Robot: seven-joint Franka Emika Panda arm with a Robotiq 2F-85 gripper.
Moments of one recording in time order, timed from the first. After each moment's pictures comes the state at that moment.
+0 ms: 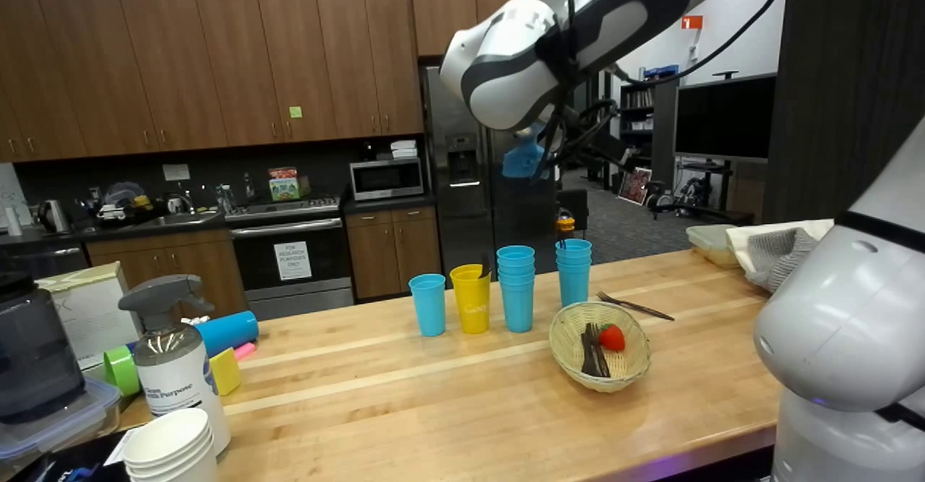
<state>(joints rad) 0.24 -0.39 0.31 -2.20 -0.68 1.30 2.03</state>
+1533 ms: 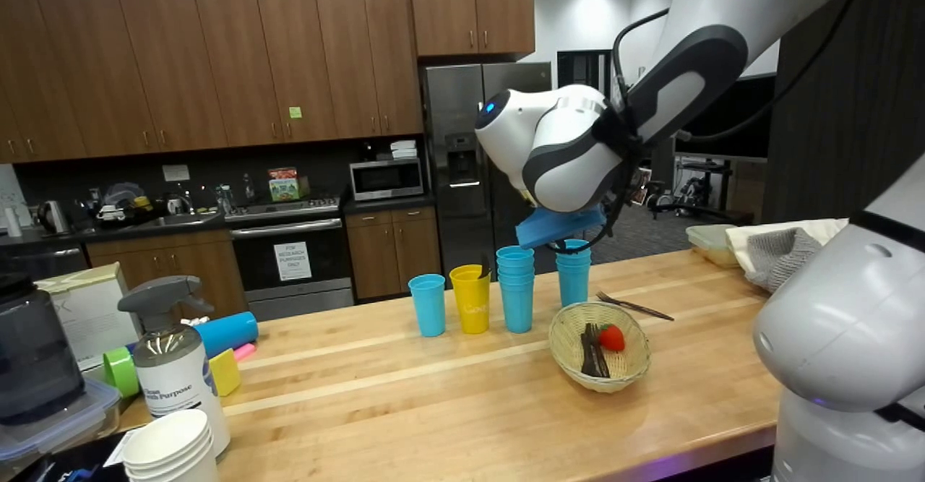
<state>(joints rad) 0.24 -0.49 0.25 -2.58 -0.68 1.99 1.36</state>
